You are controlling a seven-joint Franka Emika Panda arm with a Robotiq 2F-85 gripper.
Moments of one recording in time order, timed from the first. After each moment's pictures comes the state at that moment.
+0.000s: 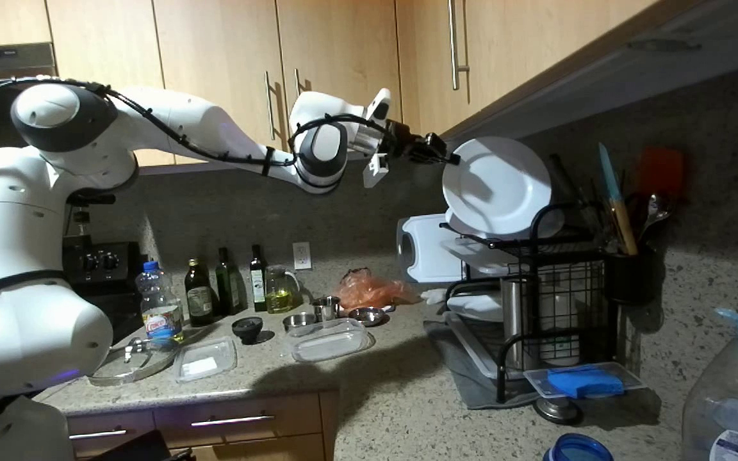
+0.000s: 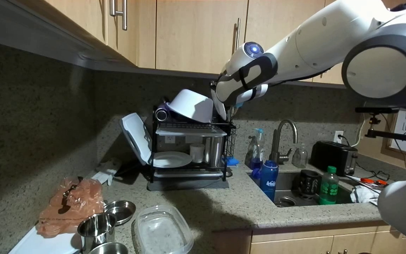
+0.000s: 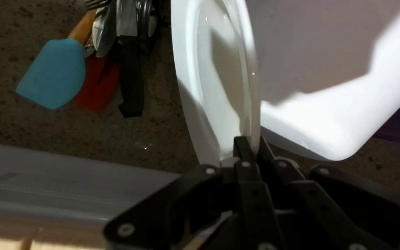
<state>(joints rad) -2.03 -0.45 1.57 -1.89 0.17 3.09 0.07</state>
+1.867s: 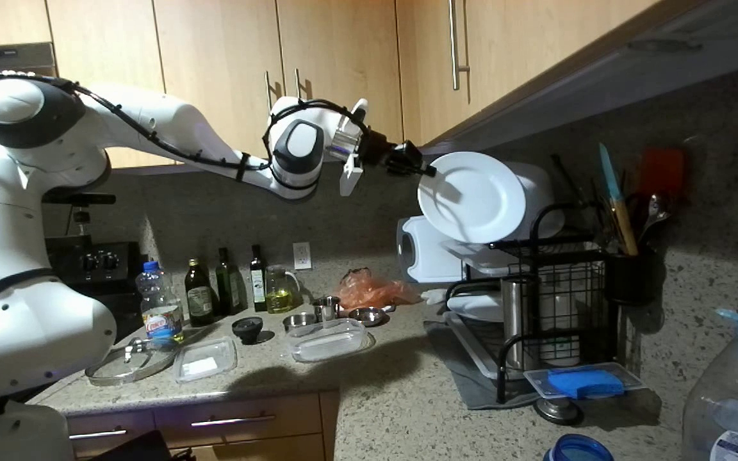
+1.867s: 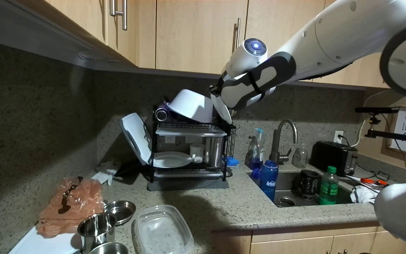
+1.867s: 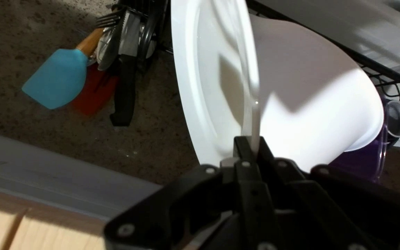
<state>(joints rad) -1.71 -0.47 1.31 -2.04 0.01 3.04 0.09</state>
